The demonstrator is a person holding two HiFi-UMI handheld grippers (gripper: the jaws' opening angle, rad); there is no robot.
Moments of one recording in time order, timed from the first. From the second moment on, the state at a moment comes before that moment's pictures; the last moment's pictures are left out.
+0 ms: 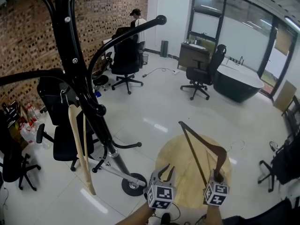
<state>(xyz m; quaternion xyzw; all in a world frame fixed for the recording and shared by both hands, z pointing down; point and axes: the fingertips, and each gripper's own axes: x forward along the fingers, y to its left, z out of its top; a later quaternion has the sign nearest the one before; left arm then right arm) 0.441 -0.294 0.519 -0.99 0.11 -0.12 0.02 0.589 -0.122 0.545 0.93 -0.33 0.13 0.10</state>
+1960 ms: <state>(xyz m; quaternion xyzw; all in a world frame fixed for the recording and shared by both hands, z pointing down) 0.075 -0.257 0.355 -0.92 0.39 -0.02 0.06 0.165 -0.243 0.270 0.58 -0.78 -0.19 0.15</state>
